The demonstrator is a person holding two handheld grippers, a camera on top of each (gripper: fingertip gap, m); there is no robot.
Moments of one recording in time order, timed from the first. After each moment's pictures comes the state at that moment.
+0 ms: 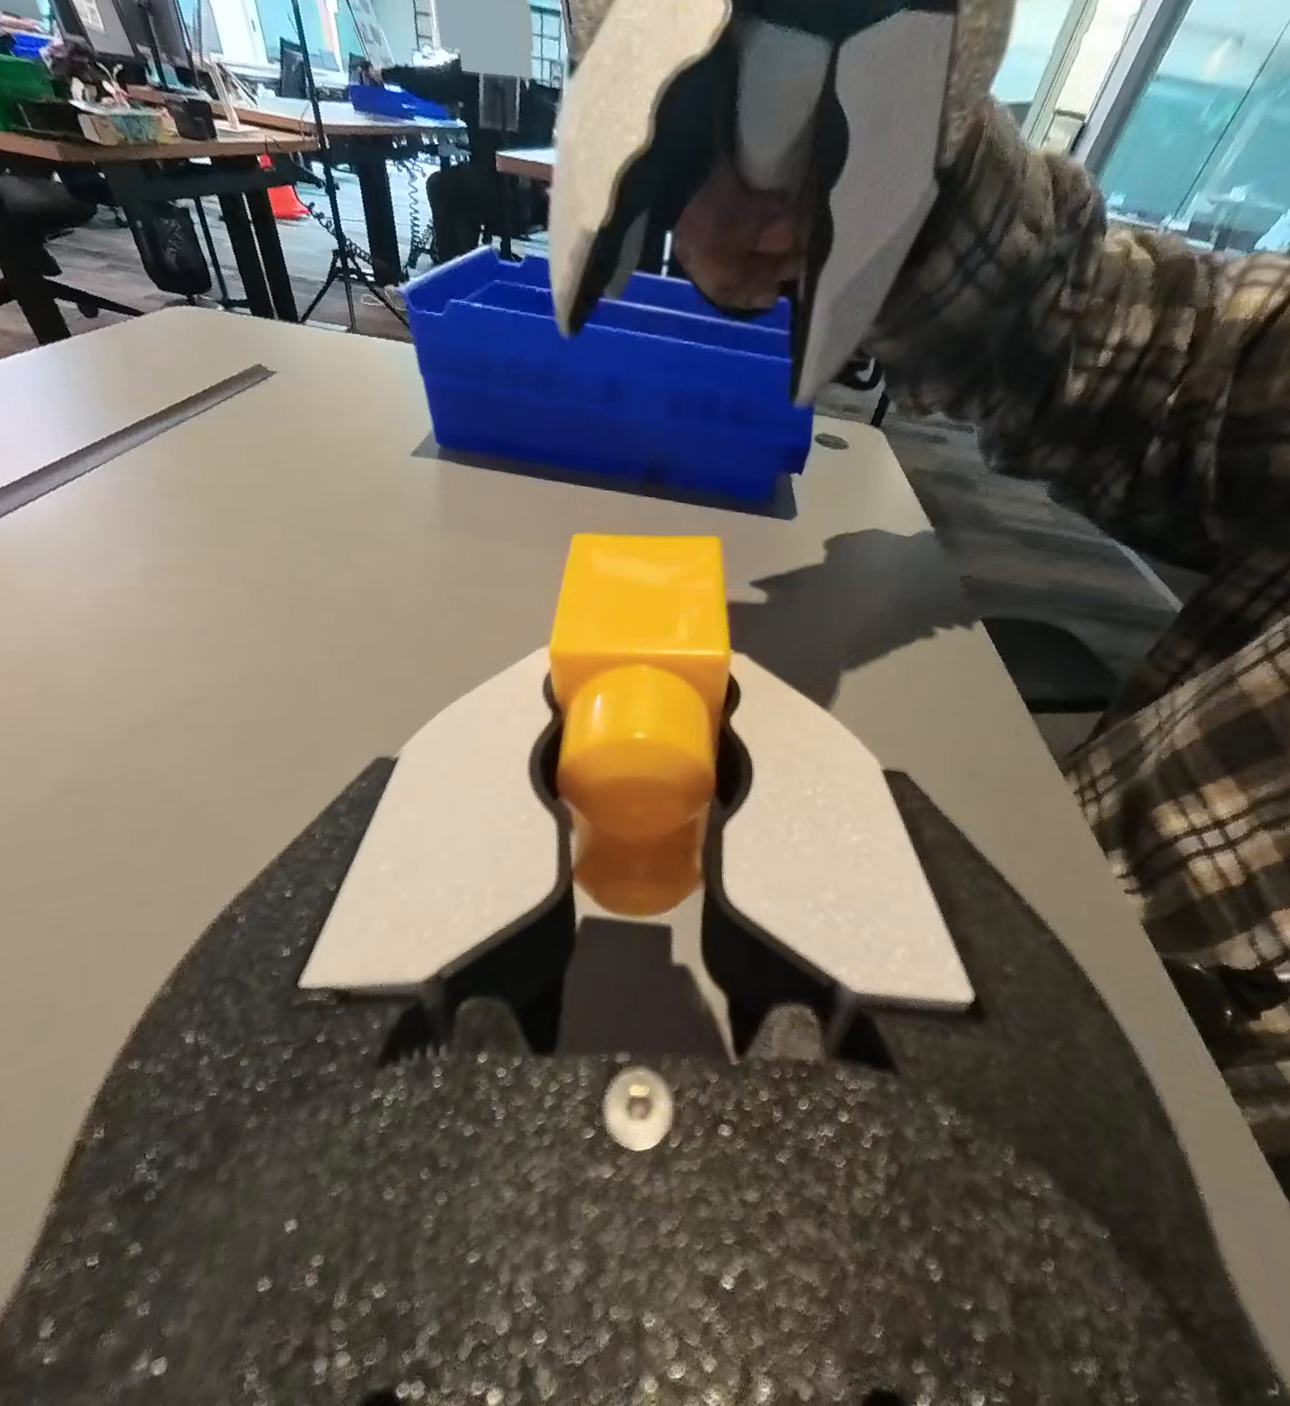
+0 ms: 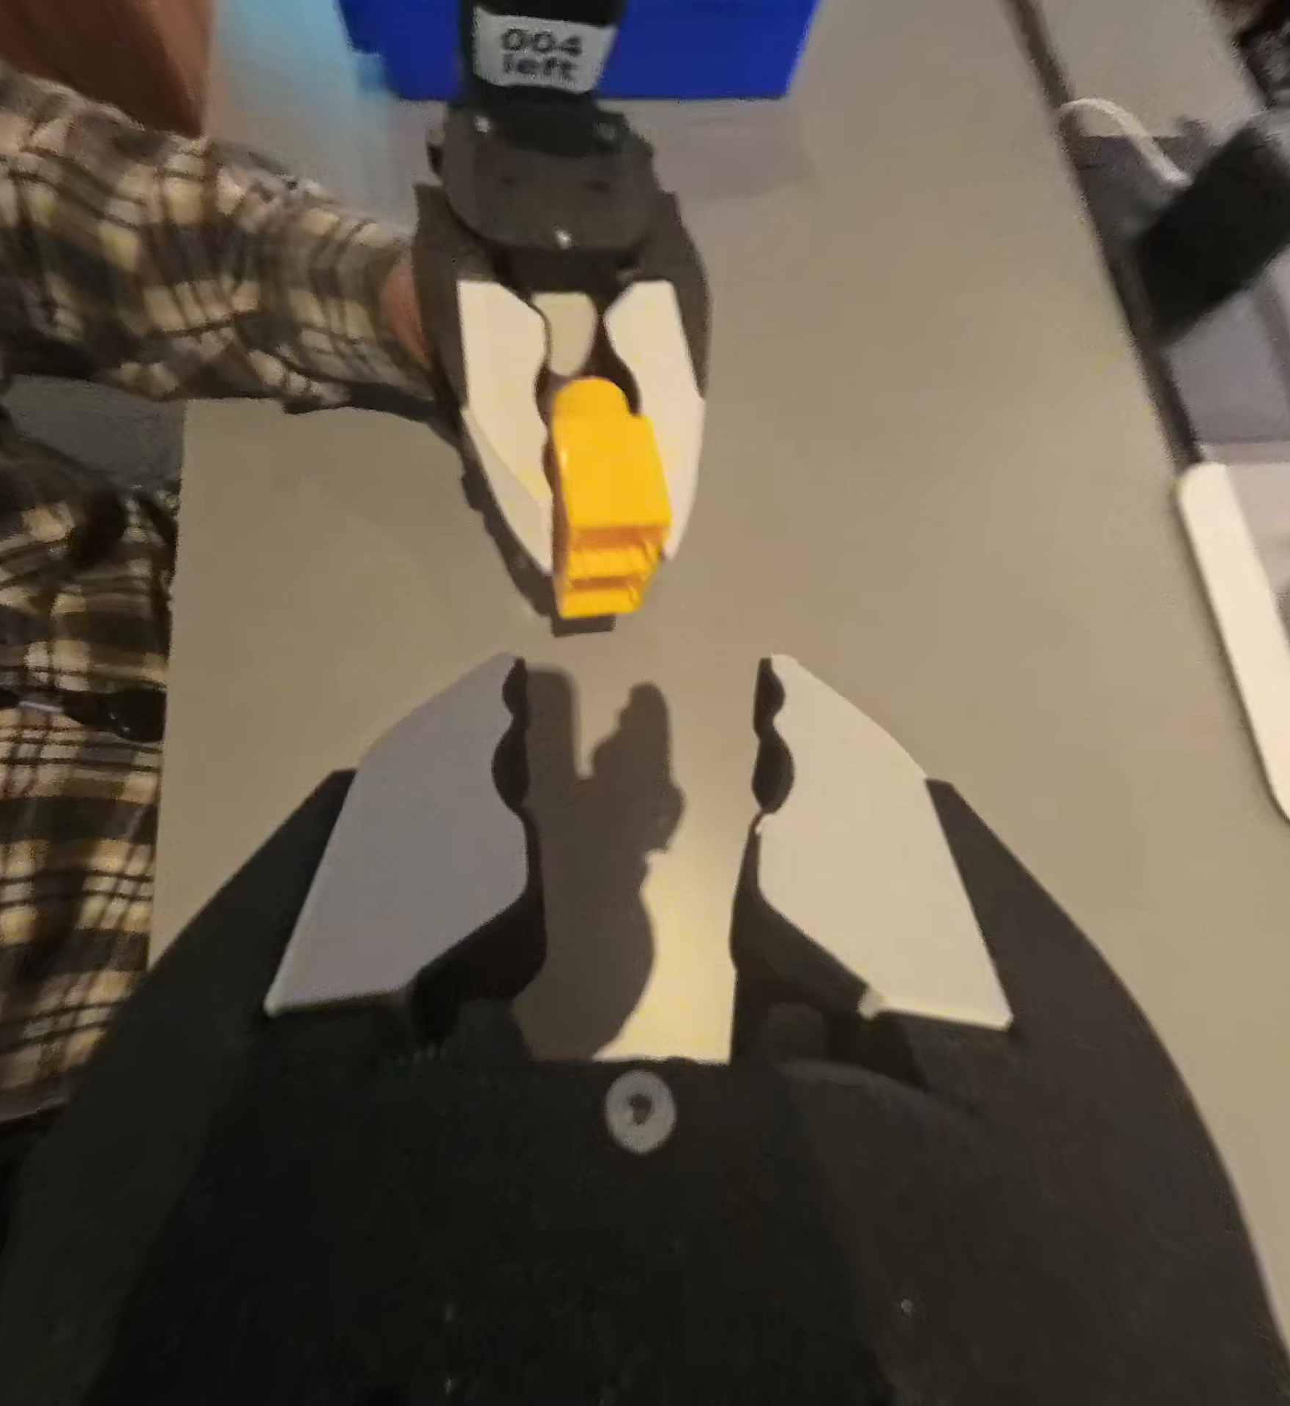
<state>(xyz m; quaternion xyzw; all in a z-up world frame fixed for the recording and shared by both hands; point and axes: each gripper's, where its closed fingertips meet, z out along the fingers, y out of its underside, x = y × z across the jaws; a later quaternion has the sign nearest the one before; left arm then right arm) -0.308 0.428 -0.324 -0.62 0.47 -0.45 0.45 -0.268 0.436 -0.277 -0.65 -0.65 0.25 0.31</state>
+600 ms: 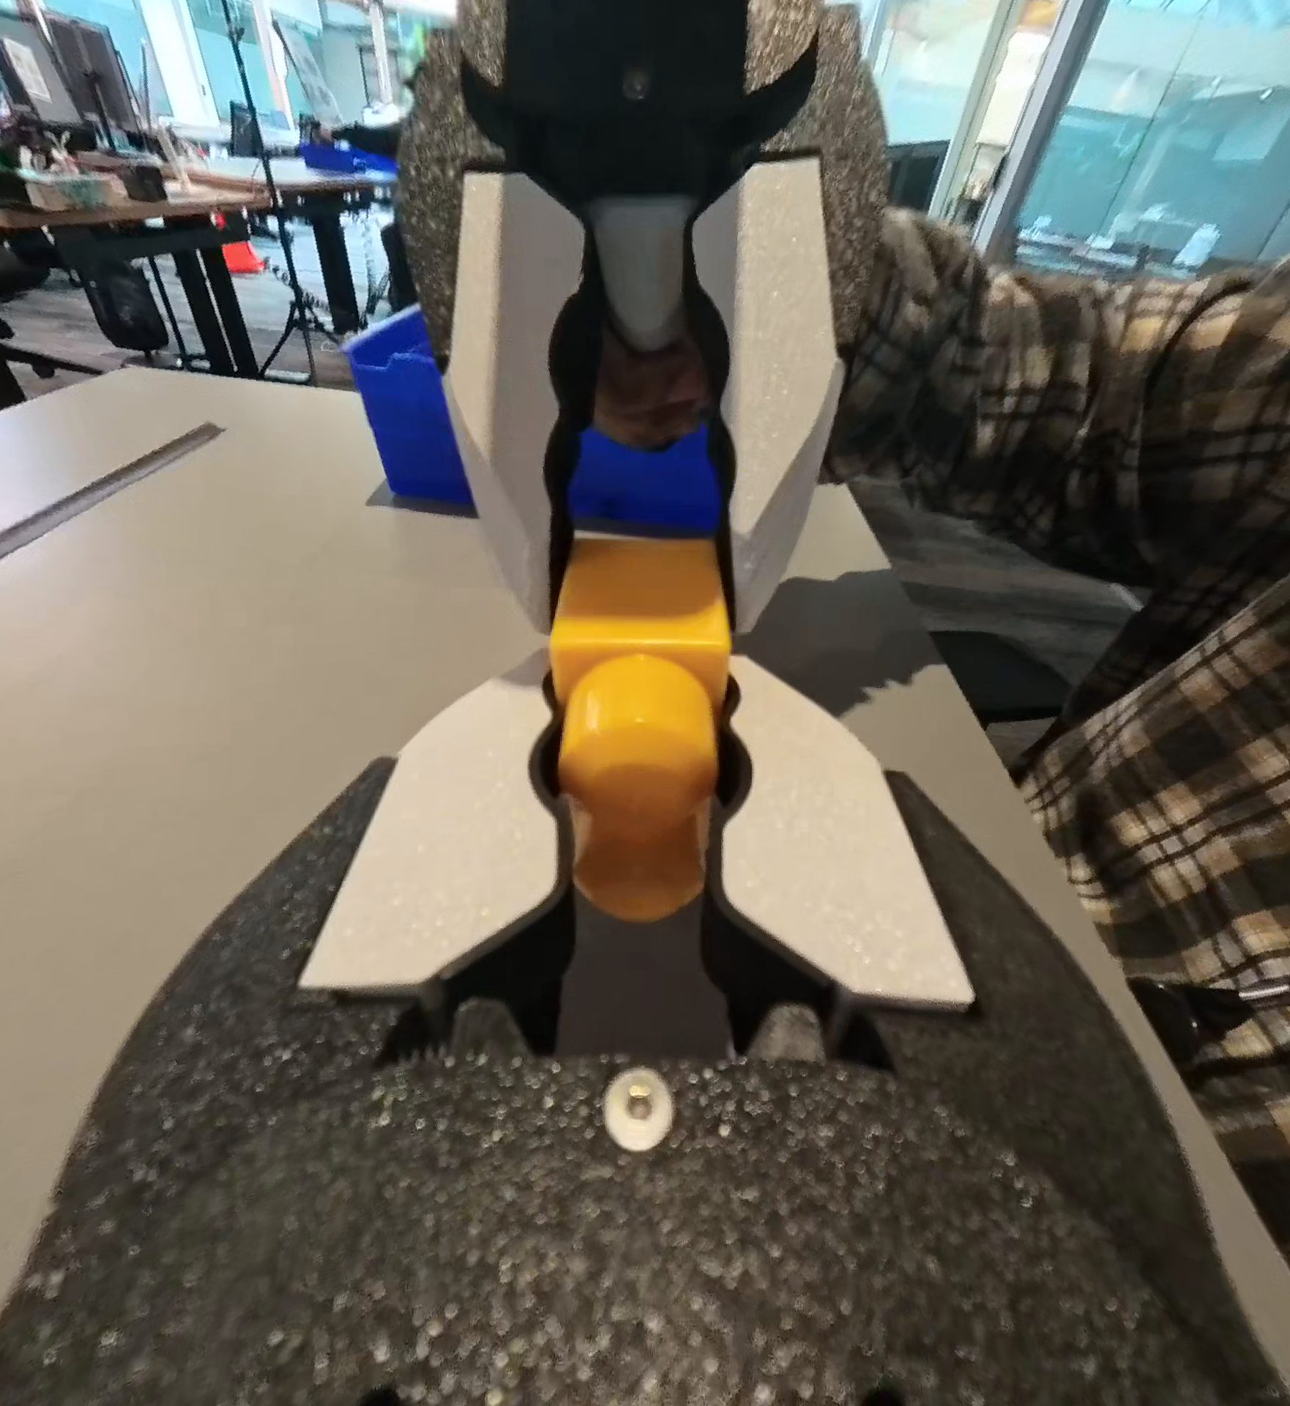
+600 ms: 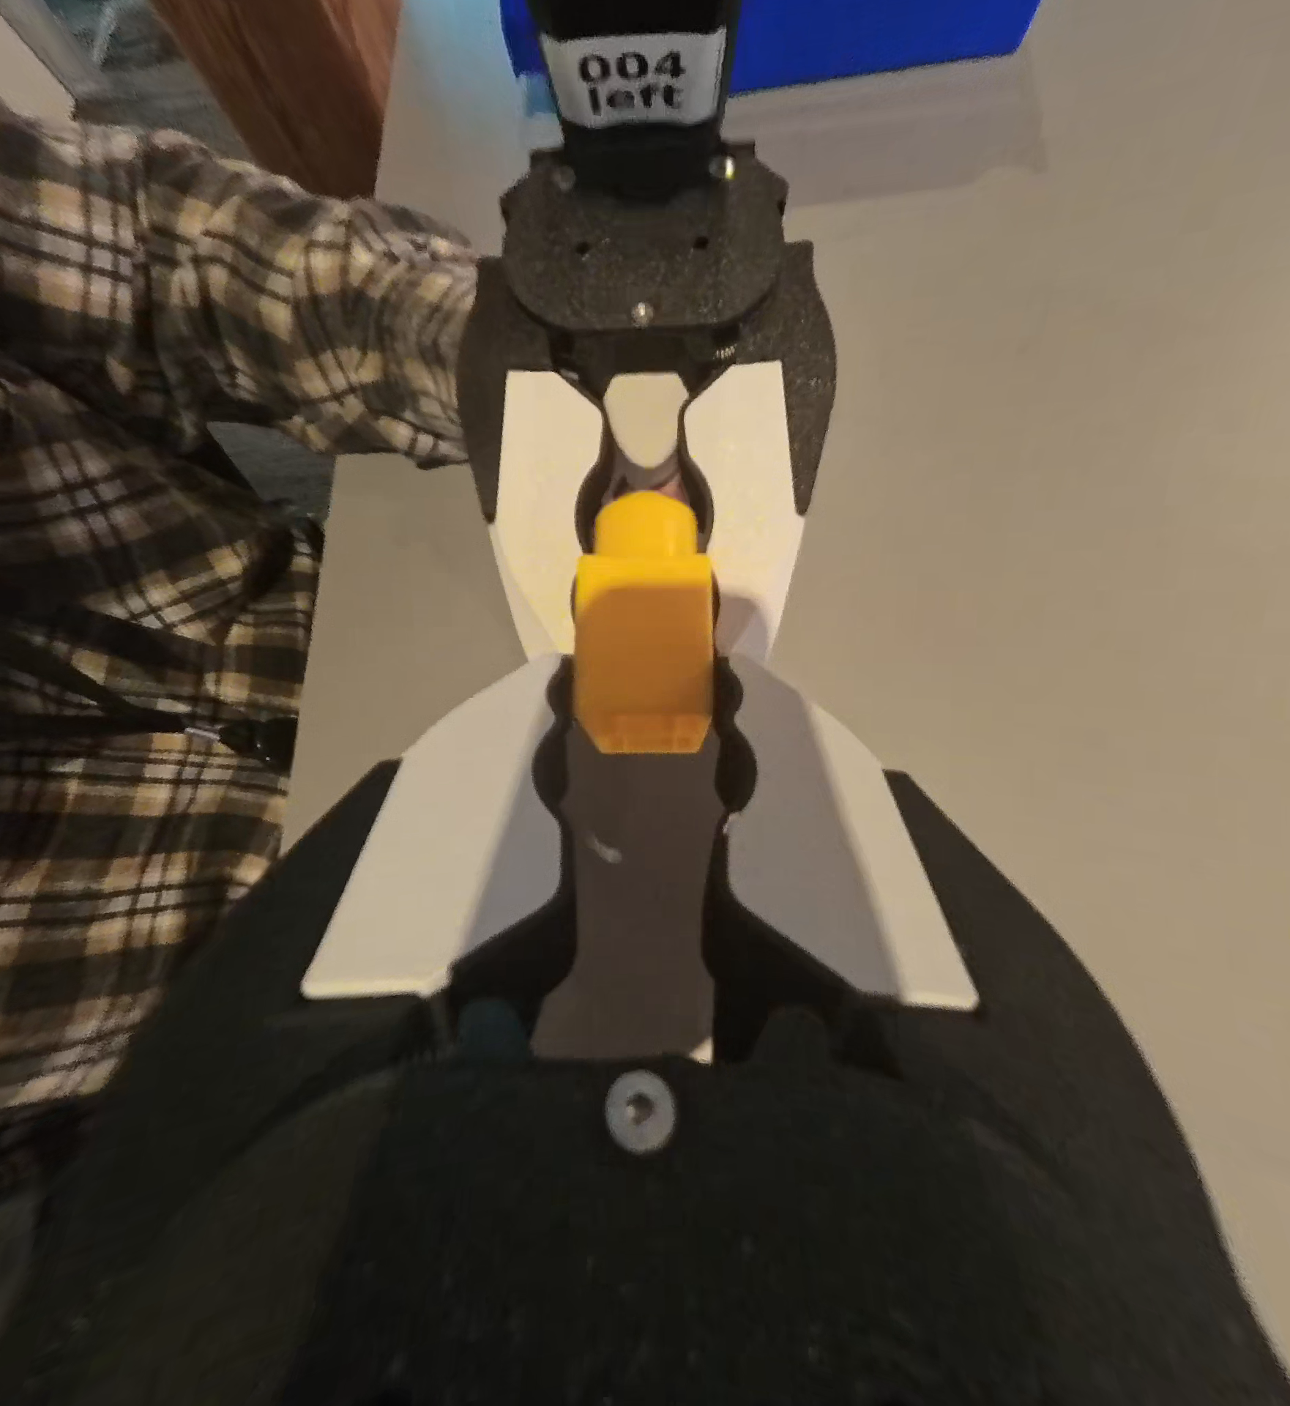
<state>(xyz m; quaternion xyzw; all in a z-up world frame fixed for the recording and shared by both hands) -0.300 0.413 -0.308 -0.58 0.48 -0.47 0.46 -0.321 0.414 -0.296 -0.64 -0.67 0.33 0.22</state>
